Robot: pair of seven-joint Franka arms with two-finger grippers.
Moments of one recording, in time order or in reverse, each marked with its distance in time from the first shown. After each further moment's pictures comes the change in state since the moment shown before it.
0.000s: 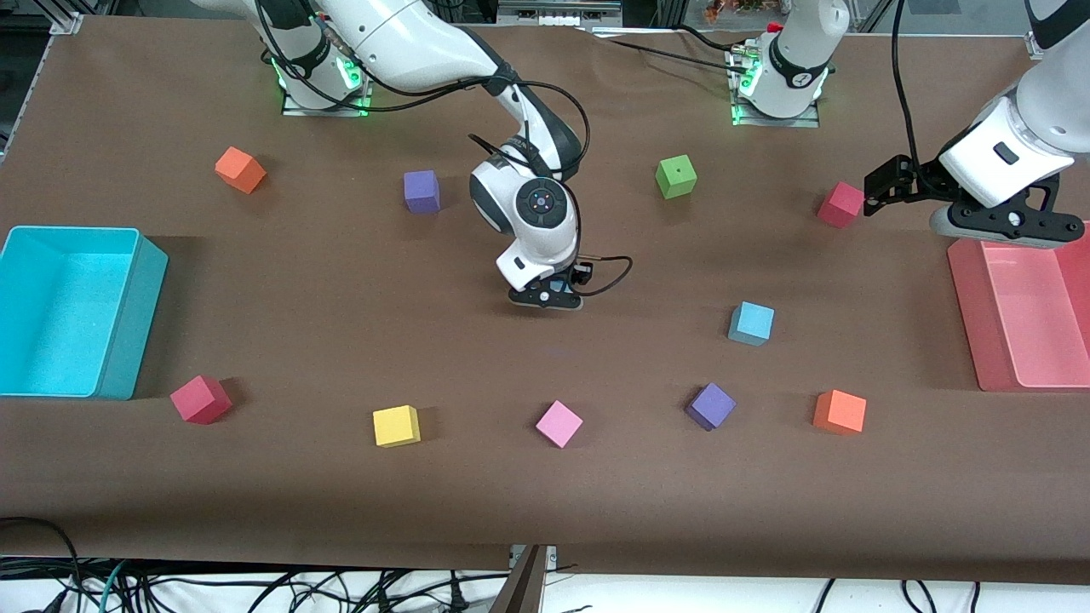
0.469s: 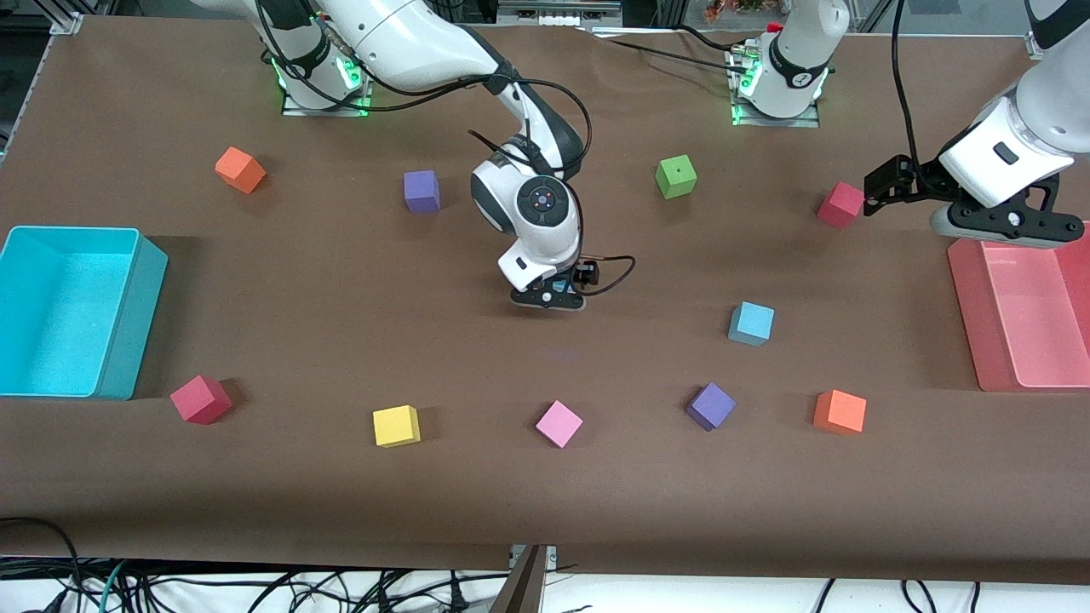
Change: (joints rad) left arm 0.000 0.000 0.000 0.000 0.000 0.000 0.000; right arm 0.001 -0.001 -0.002 0.038 0.000 -0.029 0.000
